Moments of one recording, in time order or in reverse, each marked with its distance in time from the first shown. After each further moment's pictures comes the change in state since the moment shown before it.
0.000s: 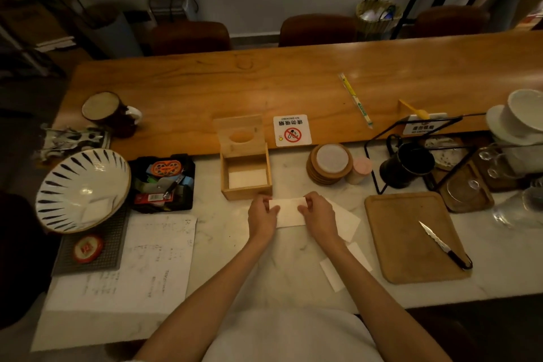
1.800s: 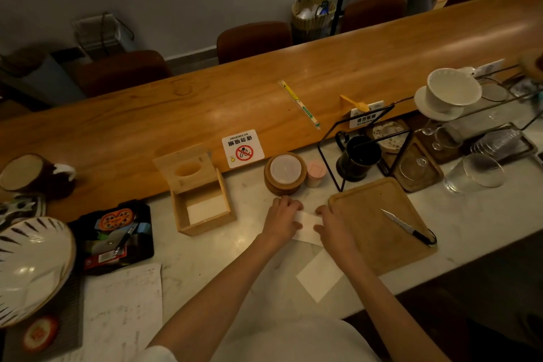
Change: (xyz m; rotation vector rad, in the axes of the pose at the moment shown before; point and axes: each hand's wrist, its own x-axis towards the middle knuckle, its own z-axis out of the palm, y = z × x) left_hand 0.007 0.058 0.092 0.788 -0.542 0.655; right_hand -0.008 0.079 -0.066 -0.304 0.084 0.051
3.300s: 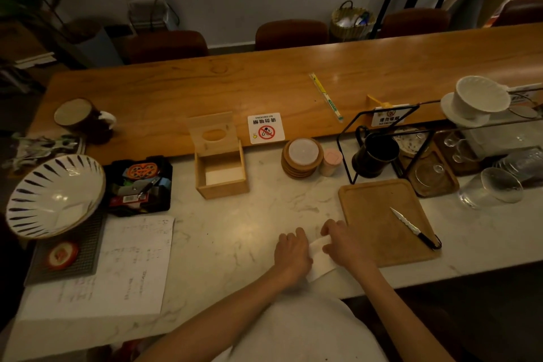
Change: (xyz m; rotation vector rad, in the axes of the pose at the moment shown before) left_hand -0.108 0.051 0.051 -0.037 -0.093 -0.355; right_hand -0.050 0.018 -0.006 -0.206 -0.250 -0.155
